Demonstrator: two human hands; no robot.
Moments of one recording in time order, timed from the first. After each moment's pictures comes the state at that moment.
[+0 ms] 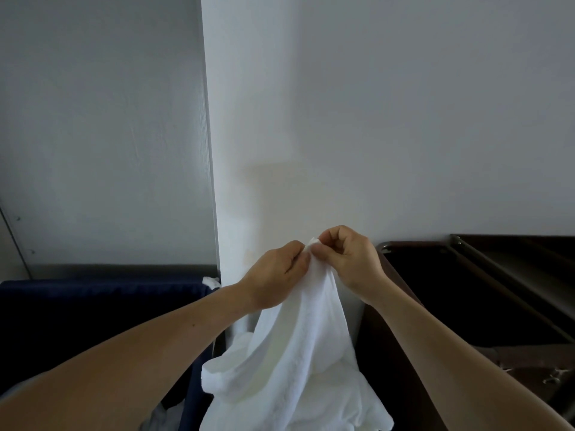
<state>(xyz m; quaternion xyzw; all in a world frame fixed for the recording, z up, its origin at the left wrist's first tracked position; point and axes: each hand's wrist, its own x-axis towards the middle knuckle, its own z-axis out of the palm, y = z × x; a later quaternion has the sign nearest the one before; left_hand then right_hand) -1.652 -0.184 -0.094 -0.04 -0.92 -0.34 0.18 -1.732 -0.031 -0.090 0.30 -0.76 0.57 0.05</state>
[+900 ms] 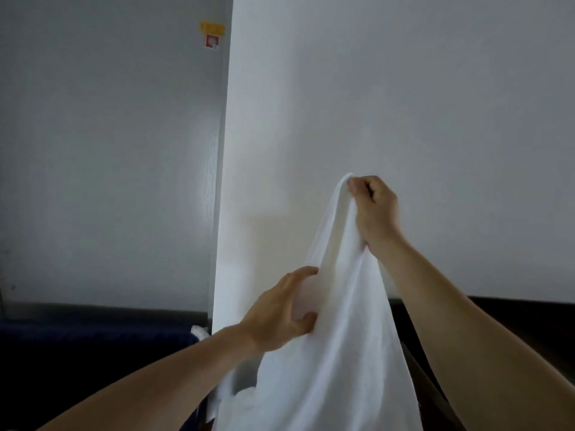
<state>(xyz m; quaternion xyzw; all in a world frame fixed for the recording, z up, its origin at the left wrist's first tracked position) -1.667 -0.210 -0.087 -0.10 -0.90 -0.34 0.24 -1.772 -0.061 0.066 0.27 -0.70 0.59 0.29</state>
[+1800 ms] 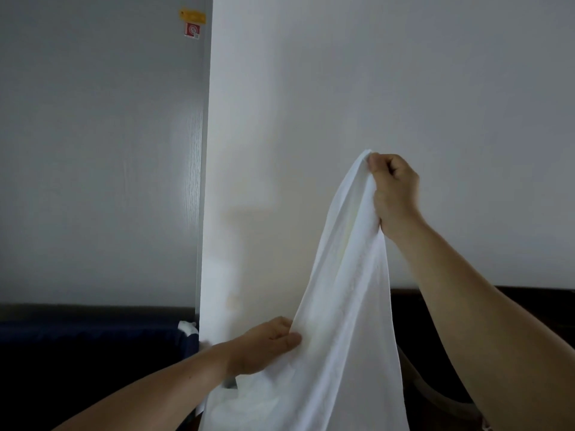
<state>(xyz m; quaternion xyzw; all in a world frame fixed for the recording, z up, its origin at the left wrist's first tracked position) -1.675 -0.211 -0.145 -0.08 -0.86 -0.51 -0.03 -1.770 -0.020 0.089 0.24 -0.65 0.66 0.29</state>
